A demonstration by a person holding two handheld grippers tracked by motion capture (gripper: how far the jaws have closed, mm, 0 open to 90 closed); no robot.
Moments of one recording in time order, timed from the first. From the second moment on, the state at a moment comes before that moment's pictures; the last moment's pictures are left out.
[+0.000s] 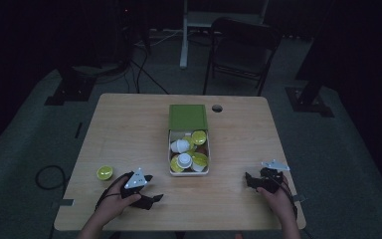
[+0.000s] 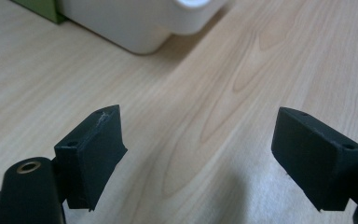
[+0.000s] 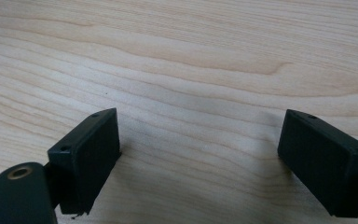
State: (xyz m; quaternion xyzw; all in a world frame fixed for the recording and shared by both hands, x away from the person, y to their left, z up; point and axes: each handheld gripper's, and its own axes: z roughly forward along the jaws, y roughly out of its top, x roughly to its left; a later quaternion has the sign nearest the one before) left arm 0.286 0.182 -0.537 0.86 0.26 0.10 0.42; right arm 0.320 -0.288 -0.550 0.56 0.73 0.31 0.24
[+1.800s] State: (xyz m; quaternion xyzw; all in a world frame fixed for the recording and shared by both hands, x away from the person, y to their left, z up) left arm 0.291 0.175 -0.538 0.89 0.25 0.11 0.38; right arm 0.319 -0.282 -0.546 0.54 0.74 0.32 0.22
